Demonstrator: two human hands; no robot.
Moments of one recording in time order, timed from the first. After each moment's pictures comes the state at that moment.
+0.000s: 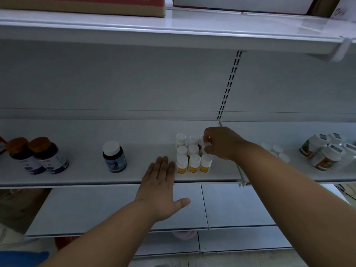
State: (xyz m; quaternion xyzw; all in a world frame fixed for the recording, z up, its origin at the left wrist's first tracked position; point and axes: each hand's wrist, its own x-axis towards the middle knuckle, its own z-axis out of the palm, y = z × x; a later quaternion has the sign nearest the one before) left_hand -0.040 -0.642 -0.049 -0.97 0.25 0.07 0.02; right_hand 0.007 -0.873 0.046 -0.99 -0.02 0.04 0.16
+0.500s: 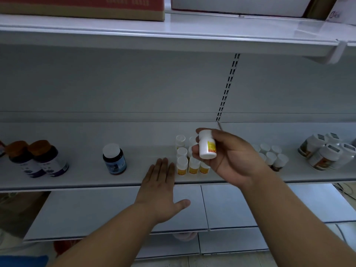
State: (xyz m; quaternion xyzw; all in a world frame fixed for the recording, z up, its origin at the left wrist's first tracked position) left_hand -0.040 -0.642 -0.050 -0.97 0.25 0.07 0.02; right_hand -0.067 -0.825 0.082 -0.43 0.06 0.08 0.90
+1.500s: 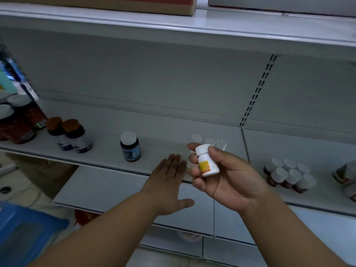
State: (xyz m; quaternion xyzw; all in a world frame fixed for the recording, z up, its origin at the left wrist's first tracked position) left_hand -0.036 -0.640 -0.061 -0.97 0.24 0.07 -0.03; right_hand -0.076 -0.816 0.065 -0.36 -0.01 0.30 0.89
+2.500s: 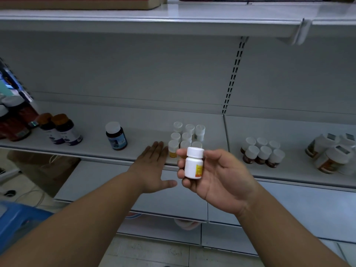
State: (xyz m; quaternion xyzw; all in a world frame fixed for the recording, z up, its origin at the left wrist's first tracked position) left_hand -0.042 -0.646 -0.044 -0.97 0.22 0.10 0.02; right_hand -0.133 -0.857 0.059 -0.35 -0.03 0.31 0.88
